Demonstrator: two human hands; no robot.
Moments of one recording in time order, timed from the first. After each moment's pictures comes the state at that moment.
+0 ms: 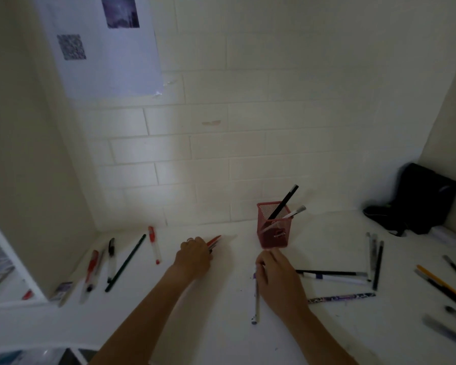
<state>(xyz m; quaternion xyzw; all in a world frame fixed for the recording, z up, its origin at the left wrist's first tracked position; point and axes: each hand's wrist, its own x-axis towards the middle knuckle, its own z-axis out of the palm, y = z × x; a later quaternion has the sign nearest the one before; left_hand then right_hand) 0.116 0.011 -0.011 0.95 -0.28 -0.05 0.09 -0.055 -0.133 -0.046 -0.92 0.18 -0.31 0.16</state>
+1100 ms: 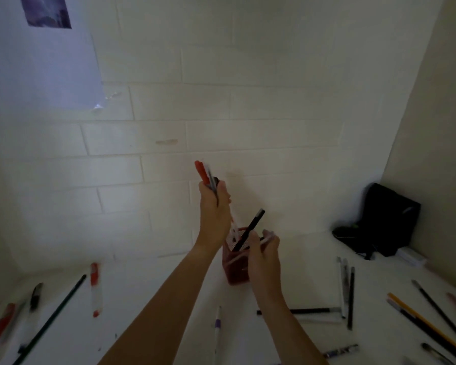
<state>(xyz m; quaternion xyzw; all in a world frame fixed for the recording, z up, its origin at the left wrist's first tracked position) 0.095 -0.155 0.102 0.57 -0.33 0.03 0.75 -0.007 -0.195 0.024 -0.61 0.30 -0.39 0.62</state>
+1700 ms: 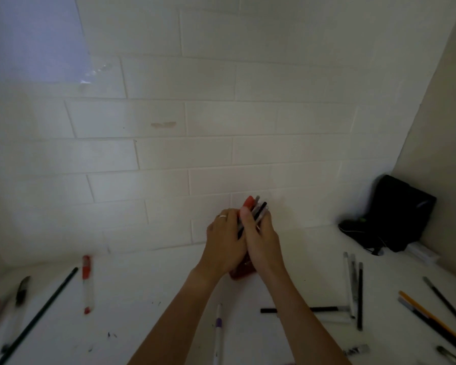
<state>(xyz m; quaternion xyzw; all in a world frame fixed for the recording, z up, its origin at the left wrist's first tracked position) 0.098 -0.155 0.021 0.77 -0.45 0.07 0.45 0.012 -0.213 0.043 -0.70 0.25 -0.34 0.58</state>
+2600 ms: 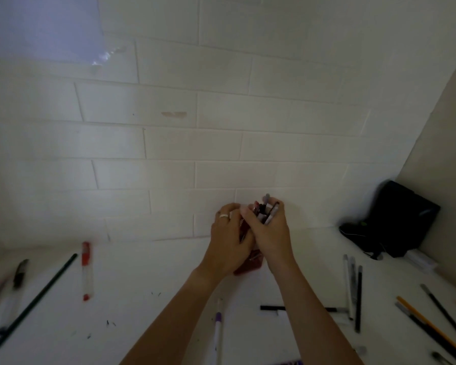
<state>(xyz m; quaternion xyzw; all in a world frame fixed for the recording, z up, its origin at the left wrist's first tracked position) 0.092 -0.151 0.006 0.72 -0.46 0.08 0.51 0.018 -0.234 0.043 -0.69 0.25 -0.38 0.56</state>
